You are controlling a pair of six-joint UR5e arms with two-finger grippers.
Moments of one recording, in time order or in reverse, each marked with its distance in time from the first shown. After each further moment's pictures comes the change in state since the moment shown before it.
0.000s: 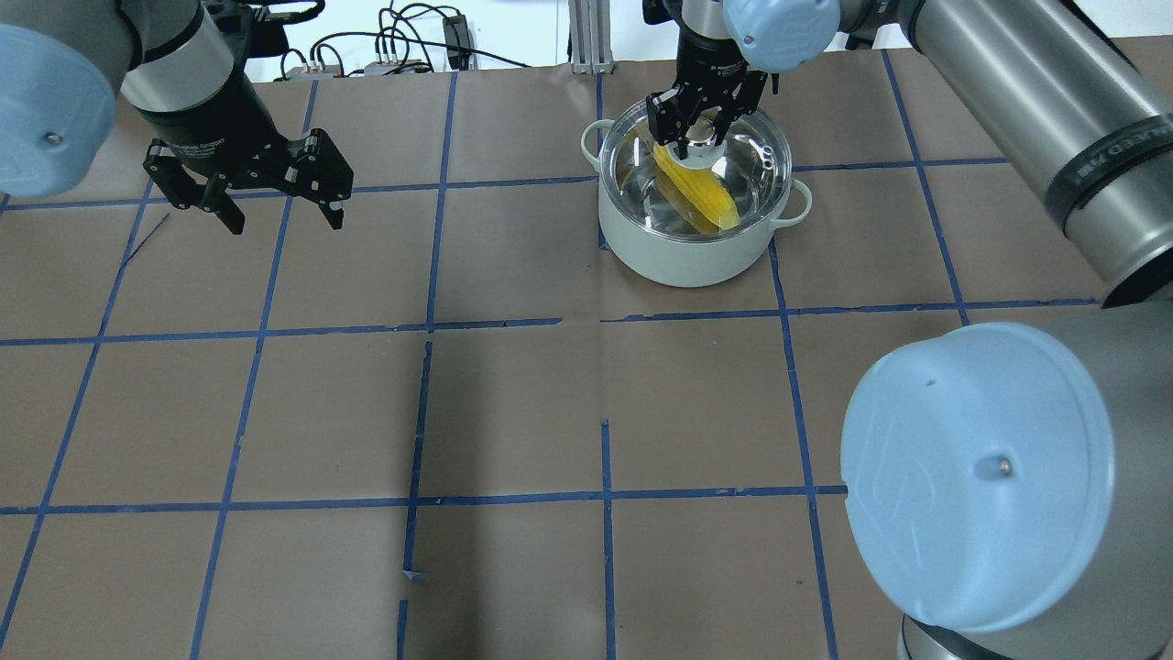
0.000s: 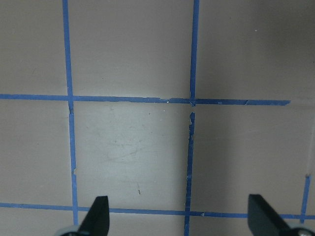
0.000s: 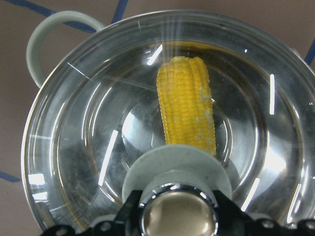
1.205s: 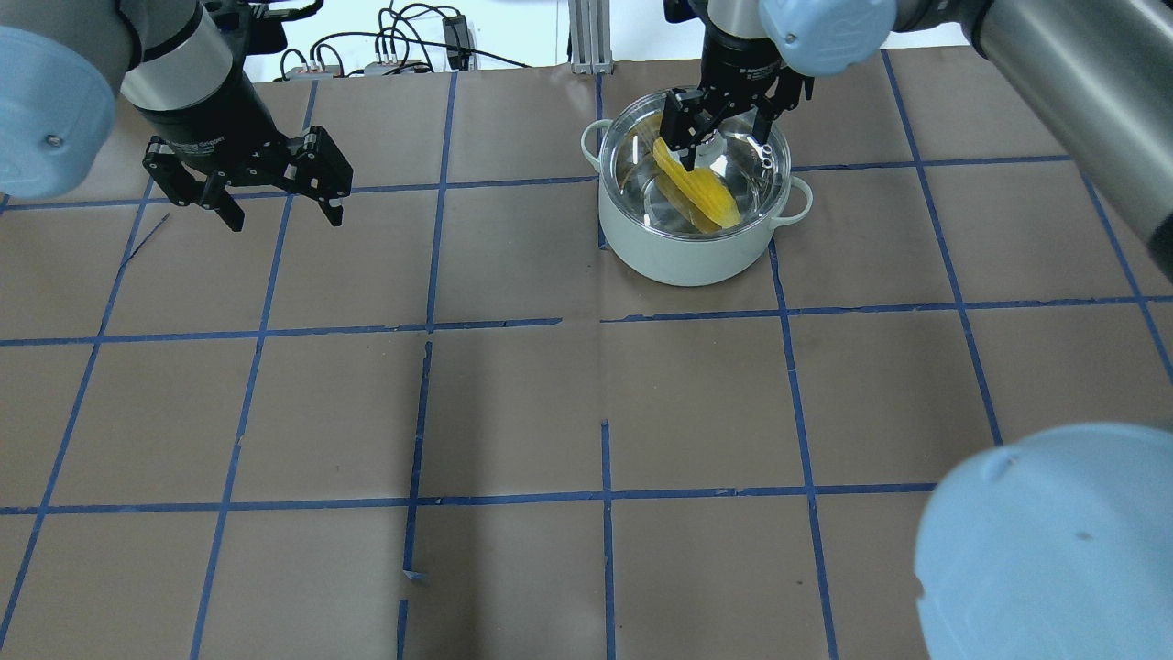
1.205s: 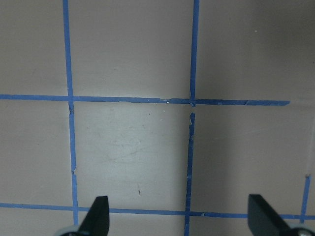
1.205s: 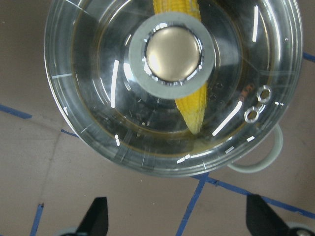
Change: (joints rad) left arm 0.000 0.000 -0.002 0.014 0.002 0.000; right arm -0.034 -0.306 0.300 0.001 -0.022 0.002
